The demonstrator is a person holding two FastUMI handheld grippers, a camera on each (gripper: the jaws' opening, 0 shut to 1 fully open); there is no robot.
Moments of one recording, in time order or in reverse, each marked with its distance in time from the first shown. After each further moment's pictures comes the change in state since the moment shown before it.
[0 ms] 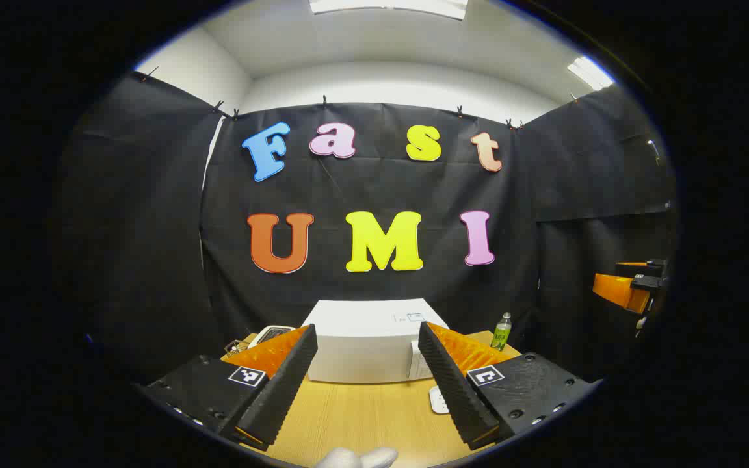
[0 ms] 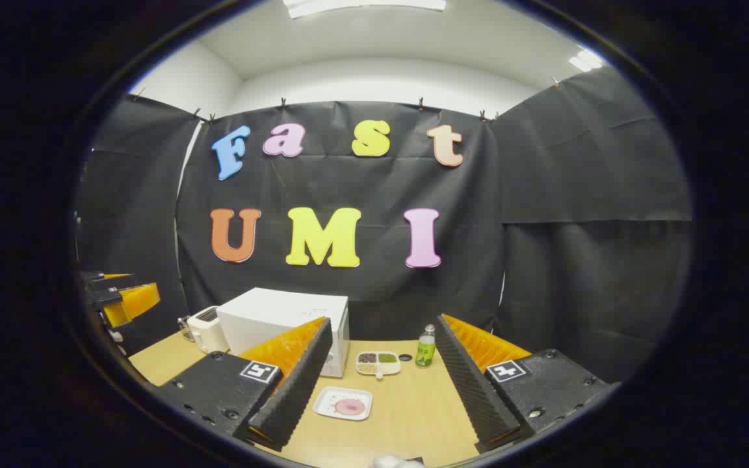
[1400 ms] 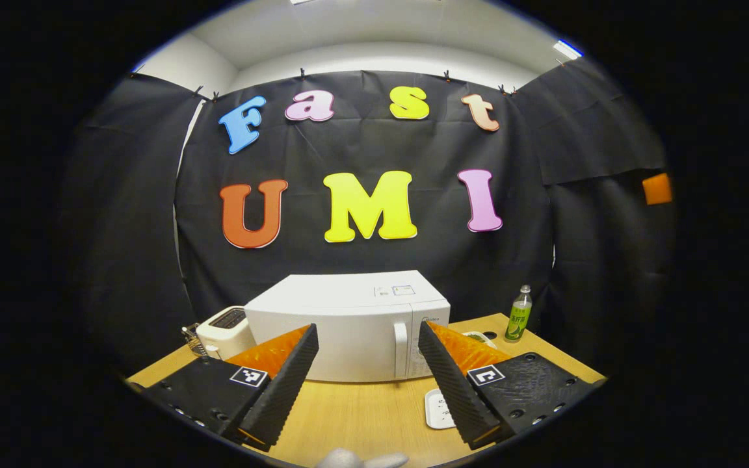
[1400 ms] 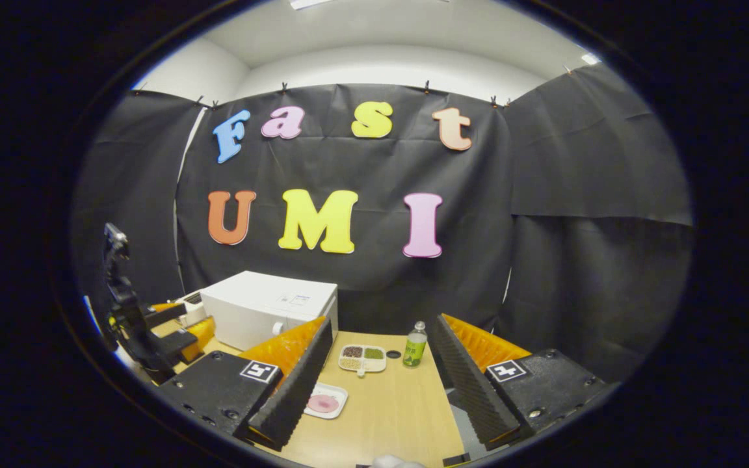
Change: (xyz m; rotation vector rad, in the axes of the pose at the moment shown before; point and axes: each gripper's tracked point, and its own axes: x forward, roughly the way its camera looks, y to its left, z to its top) left arm 0.157 -0.096 -0.151 0.042 0.067 0.009; right arm 0.059 -0.070 -0.018 -0.056 0.062 0.045
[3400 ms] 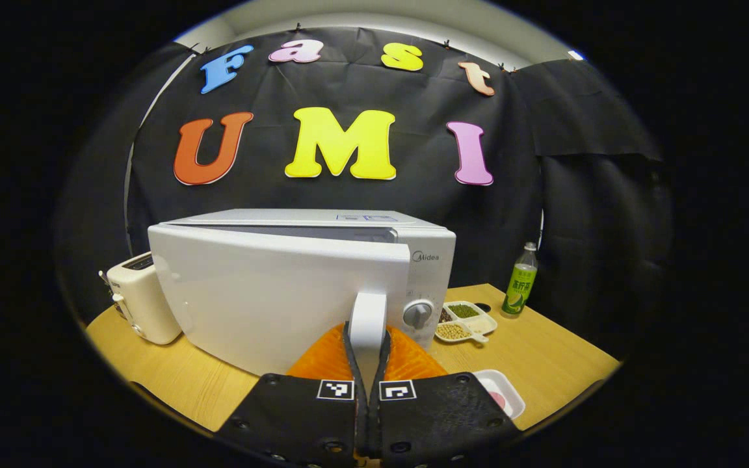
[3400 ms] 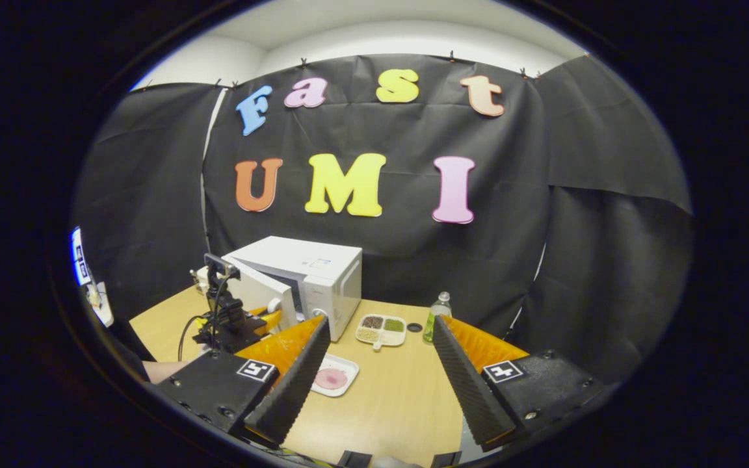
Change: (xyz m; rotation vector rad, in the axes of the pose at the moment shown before) left arm 0.083 -0.022 -0.125 -0.065 0.114 -0.174; right arm 0.021 0.024 -0.047 -0.020 0.145 0.194
